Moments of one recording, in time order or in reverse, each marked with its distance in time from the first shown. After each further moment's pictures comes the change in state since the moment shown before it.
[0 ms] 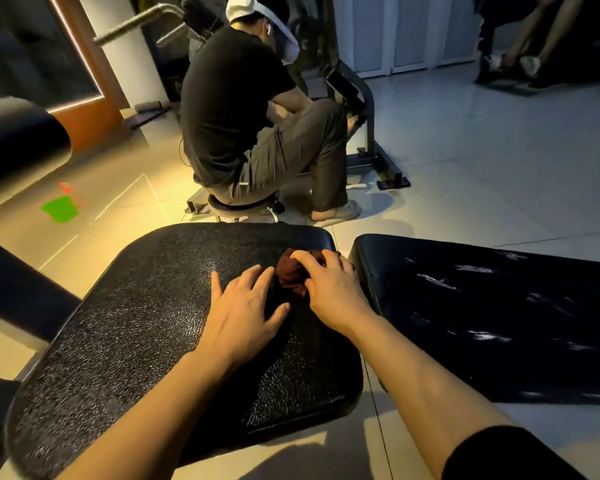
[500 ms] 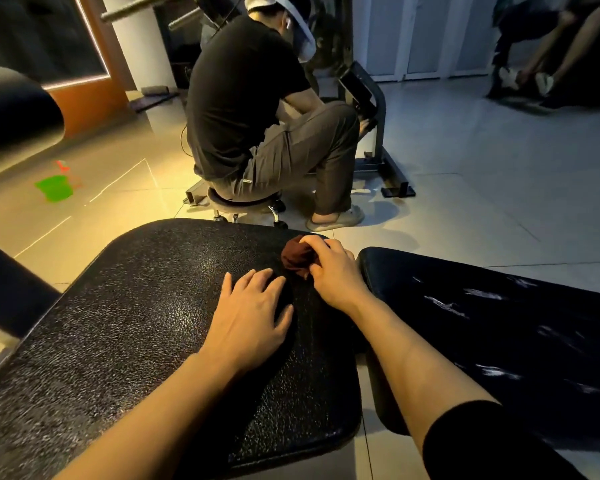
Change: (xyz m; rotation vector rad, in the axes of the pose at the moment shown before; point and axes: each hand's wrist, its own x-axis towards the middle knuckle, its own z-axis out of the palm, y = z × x) left_hand 0.022 0.009 0.007 -0.007 -0.014 0.037; right_hand 0.063 0.021 -0.001 0.112 -0.022 0.026
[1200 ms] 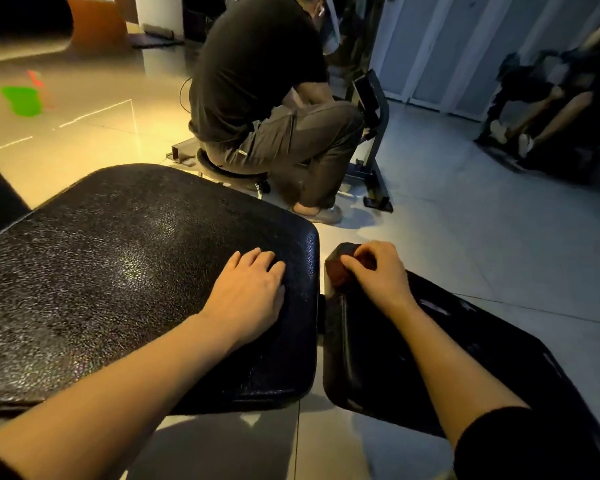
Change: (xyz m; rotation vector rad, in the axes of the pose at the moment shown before) left_hand -0.010 0.031 0.008 -0.040 0.002 0.001; right_hand -0.043 0.056 -0.066 0.009 0.163 0.116
